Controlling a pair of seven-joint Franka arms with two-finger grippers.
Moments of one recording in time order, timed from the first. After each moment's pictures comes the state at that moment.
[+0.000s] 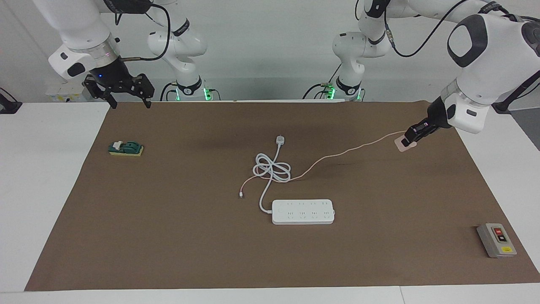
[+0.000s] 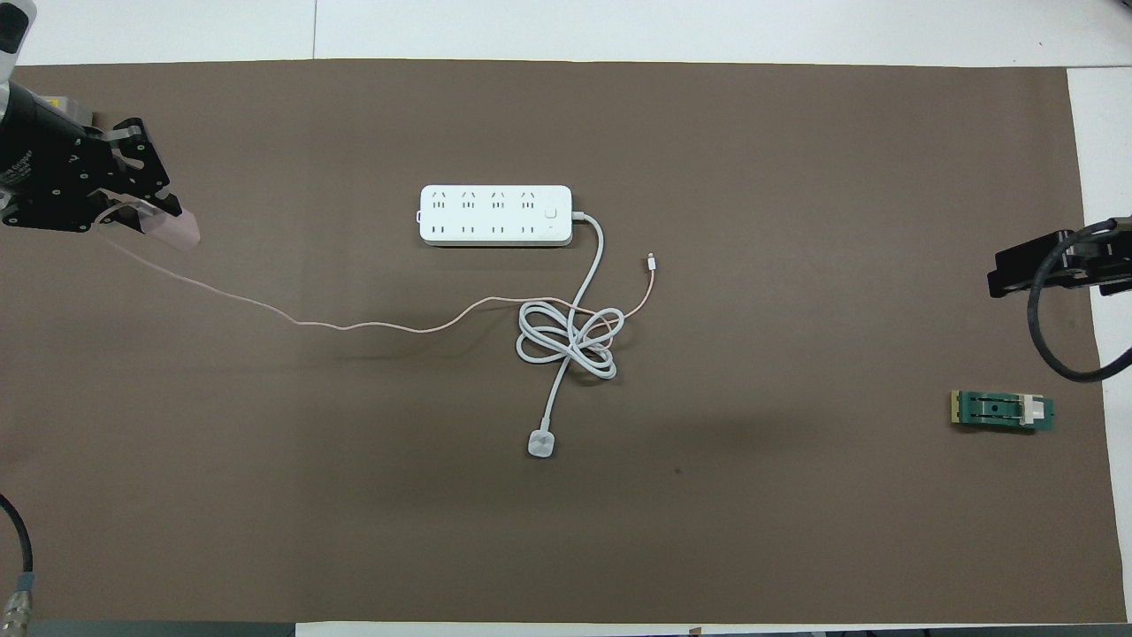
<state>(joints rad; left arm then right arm) -0.10 0.30 0.04 -1.23 -0.10 1.46 -0.54 -0.01 0.00 0.01 -1.51 0.00 1.44 0.01</state>
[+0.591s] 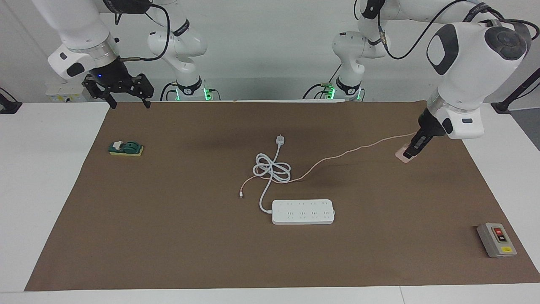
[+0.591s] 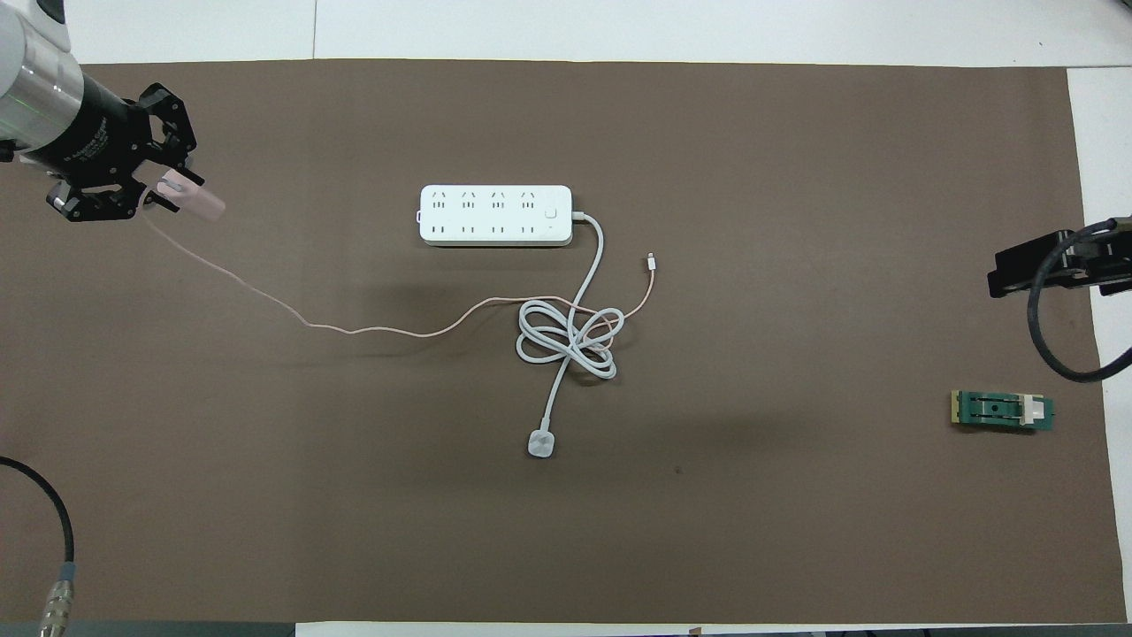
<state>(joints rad) -0.18 0.34 0.04 -1.24 -0.02 1.54 -1.03 -0.01 0.00 0.01 -1.51 0.00 1.44 0.01</state>
